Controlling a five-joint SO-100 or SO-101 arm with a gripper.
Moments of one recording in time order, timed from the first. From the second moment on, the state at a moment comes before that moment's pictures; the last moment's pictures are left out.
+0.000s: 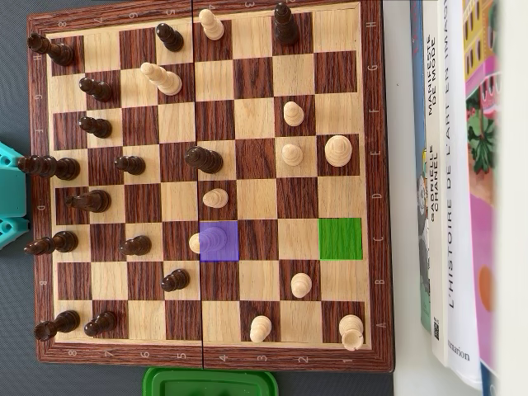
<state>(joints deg) -1.4 190.5 179.8 -103.0 84.1</state>
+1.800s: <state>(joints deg) 5.9 153.8 126.7 23.2 79.7</state>
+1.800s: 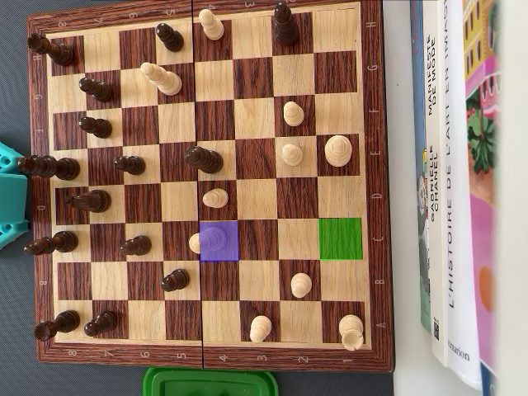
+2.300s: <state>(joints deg) 7.6 136.1 108.2 65.8 79.7</state>
